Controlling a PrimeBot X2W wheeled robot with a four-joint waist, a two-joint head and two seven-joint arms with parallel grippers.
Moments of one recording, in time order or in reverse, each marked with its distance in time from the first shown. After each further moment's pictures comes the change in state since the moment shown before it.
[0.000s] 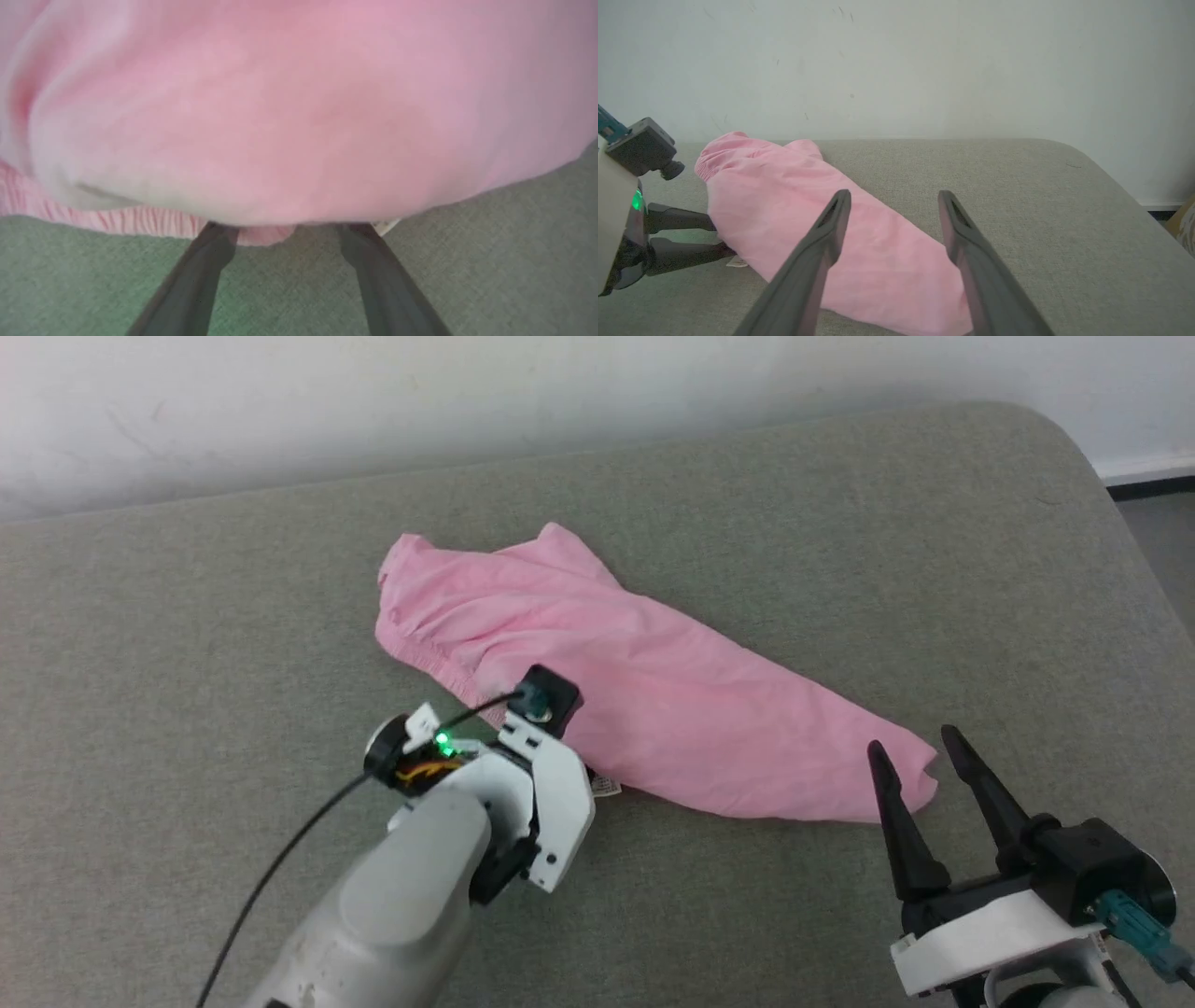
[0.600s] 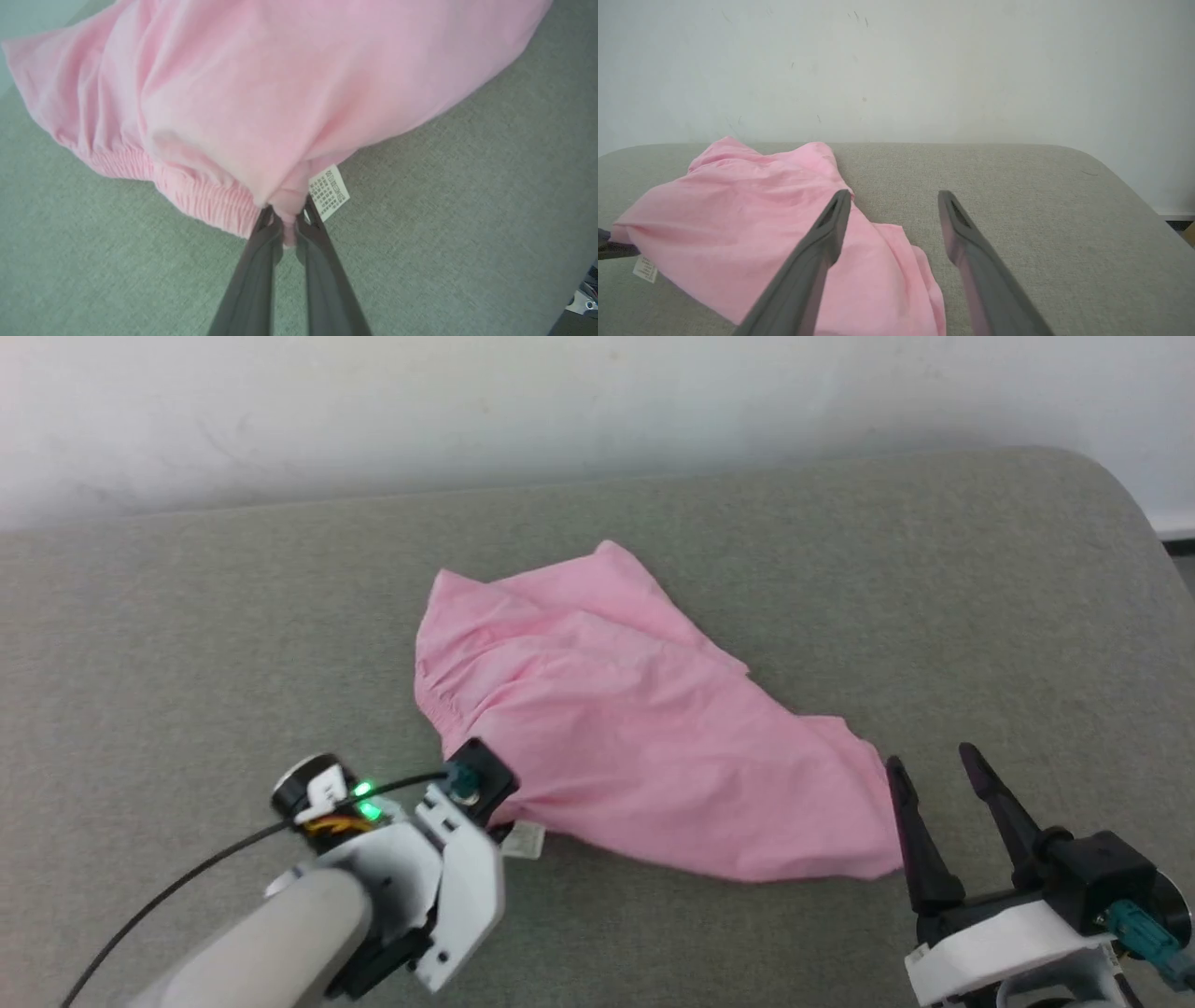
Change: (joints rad) left arm 0.091 0.418 -0.224 -0.533 -0.208 0.039 0.143; right arm 0.022 0.005 -0.035 0.020 -0.009 0.000 -0.003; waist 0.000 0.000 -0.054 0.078
